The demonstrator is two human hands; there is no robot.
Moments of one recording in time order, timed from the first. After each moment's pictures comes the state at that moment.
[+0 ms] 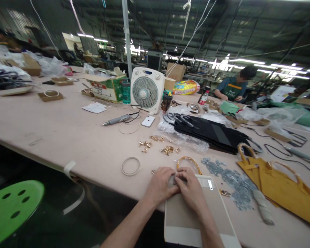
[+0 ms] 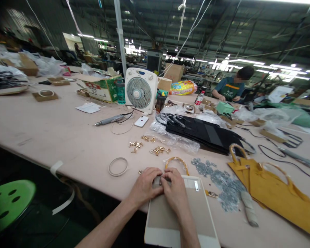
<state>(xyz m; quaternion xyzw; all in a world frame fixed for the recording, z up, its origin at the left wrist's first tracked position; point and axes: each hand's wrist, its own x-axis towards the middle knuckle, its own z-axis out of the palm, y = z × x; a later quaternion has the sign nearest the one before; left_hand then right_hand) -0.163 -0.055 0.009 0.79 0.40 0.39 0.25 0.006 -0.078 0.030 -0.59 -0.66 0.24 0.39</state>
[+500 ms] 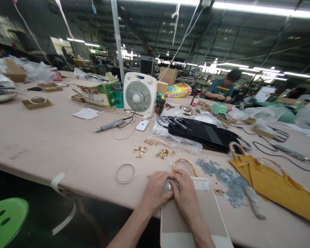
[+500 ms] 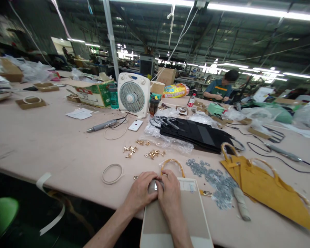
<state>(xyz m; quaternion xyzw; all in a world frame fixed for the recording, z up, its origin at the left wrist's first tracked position) -0.164 -0.055 0.015 0.80 0.39 0.38 0.25 -0.005 -0.083 0.015 -0.62 -0.66 0.11 0.41</state>
